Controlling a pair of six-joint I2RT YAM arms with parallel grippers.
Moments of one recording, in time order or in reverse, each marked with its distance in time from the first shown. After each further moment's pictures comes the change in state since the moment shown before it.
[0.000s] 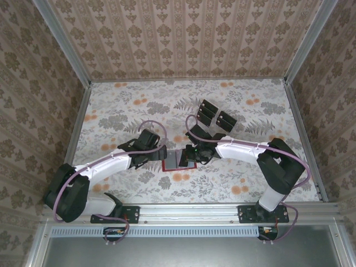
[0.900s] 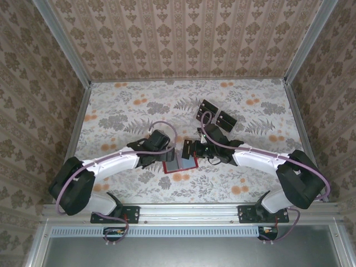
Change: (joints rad) left arm -0.129 0.078 0.065 -0.005 -0.056 0.003; right arm -0.089 -0.217 -0.232 0.339 -0.088 -0.028
